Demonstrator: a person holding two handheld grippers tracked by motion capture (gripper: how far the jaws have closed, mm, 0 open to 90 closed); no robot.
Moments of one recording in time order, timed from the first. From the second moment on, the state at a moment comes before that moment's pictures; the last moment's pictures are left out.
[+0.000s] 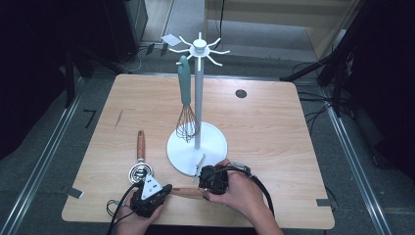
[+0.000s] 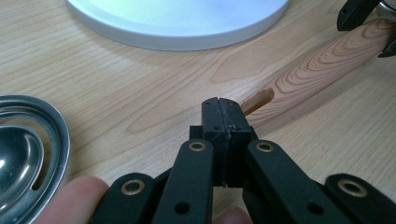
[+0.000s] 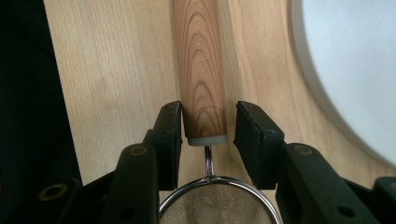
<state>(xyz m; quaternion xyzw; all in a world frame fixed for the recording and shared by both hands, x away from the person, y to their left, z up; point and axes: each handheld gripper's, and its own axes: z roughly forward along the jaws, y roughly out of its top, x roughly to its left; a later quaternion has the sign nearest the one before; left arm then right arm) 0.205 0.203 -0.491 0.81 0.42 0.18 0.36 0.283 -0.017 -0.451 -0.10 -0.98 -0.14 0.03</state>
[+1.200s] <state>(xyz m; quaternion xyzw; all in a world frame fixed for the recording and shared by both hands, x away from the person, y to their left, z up) 0.225 0.311 -0.467 0.65 0.58 0.27 0.41 0.282 -0.045 -0.432 -0.15 -0.97 -0.21 -0.03</state>
